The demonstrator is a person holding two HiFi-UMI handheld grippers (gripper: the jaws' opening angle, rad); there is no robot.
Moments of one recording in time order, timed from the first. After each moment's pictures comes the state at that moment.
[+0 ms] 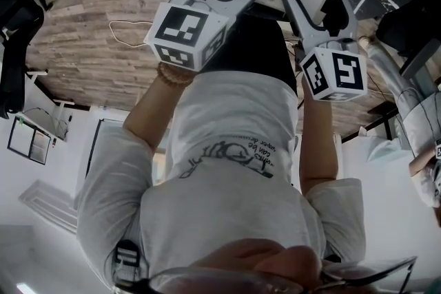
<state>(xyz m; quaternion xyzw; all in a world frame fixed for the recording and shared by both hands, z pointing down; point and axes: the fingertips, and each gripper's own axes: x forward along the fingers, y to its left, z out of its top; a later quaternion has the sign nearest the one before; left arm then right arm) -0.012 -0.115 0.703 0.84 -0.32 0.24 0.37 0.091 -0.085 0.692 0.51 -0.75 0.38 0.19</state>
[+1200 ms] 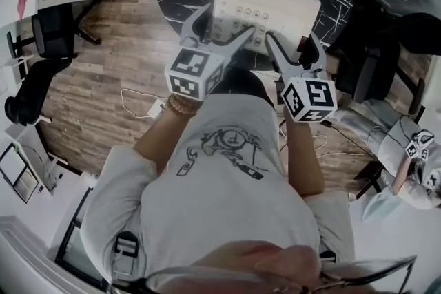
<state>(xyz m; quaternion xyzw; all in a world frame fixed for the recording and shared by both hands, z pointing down) 0.010 -0.163 0.439 0.87 -0.37 0.18 0.27 0.113 -0.130 0.437 0.54 -0.78 0.29 0.11</state>
